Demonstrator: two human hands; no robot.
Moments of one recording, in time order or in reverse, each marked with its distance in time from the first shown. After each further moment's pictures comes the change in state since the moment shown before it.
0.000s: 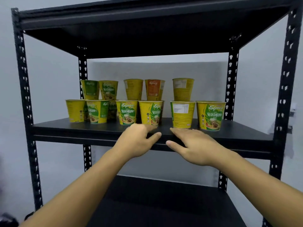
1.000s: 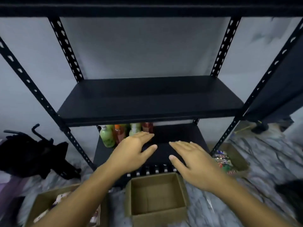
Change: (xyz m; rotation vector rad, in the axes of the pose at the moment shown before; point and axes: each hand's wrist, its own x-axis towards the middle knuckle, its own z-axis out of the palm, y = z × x) left_hand -0.316 -0.175 0.128 -0.246 -0.608 0.080; right_hand -0.219 -0.250 0.235 0.301 -0.402 0.335
